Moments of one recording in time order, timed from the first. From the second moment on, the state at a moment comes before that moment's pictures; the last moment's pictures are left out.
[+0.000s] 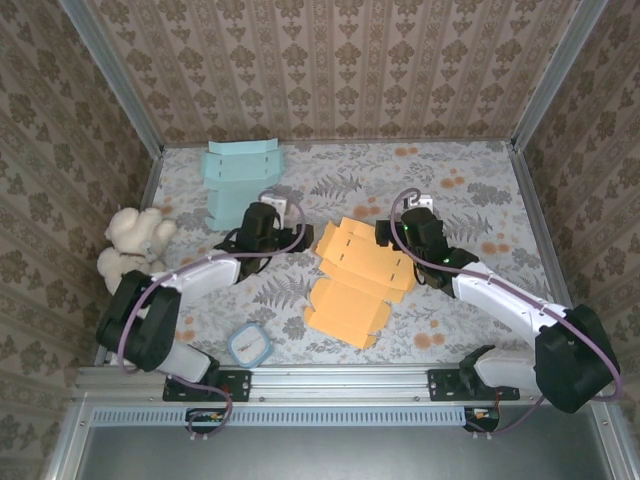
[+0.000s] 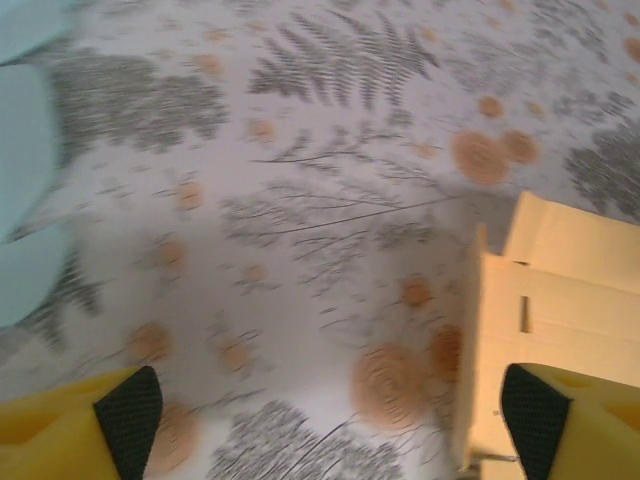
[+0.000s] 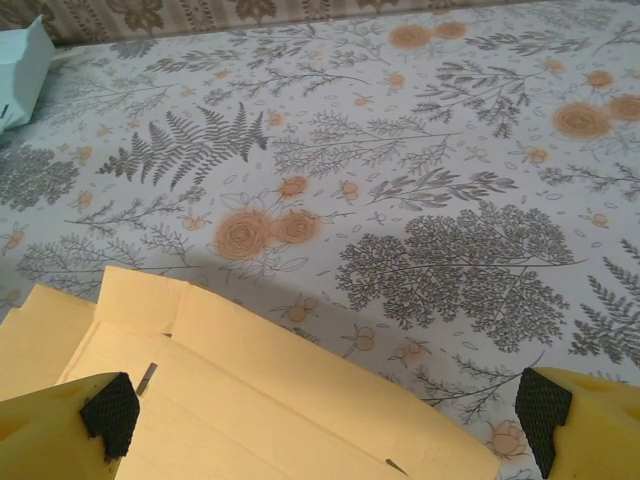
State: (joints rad) left arm -0.55 1.51 0.78 0.11 0.07 -0.31; right arm 0.49 1.24 0.73 -0.09 0.37 0.37
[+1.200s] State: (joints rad) left arm -0.67 1.62 0.69 0.45 0.05 -0.22; right arm 0.57 1.45 1.11 -0.20 0.30 0.18
